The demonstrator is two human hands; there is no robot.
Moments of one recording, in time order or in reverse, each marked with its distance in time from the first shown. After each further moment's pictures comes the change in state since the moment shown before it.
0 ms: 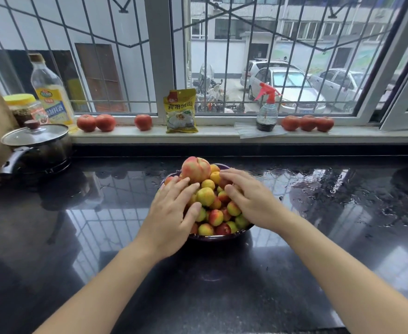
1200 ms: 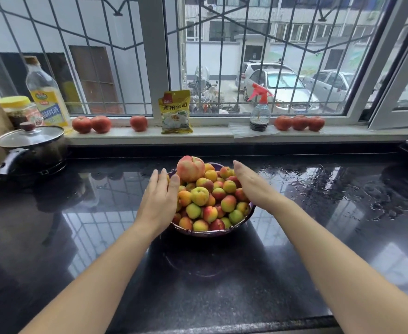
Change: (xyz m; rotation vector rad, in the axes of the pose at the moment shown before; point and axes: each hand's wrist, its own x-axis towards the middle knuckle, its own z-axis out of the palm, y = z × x) left_hand 0.027 -0.006 -0.002 -0.244 -0.011 -0.443; right_hand 0.018 0.027 -0.008 0.193 -0.061 0.395
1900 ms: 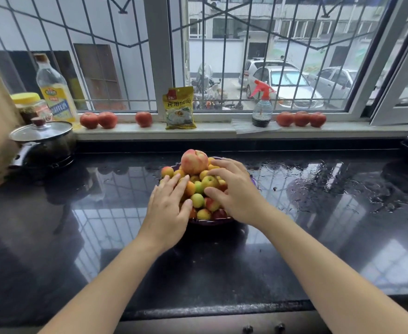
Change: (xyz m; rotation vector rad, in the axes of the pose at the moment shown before) left_hand -0.049 -0.009 0.004 0.154 0.044 0.329; right_hand -0.046 -0.030 0.039 -0.270 0.203 -0.488
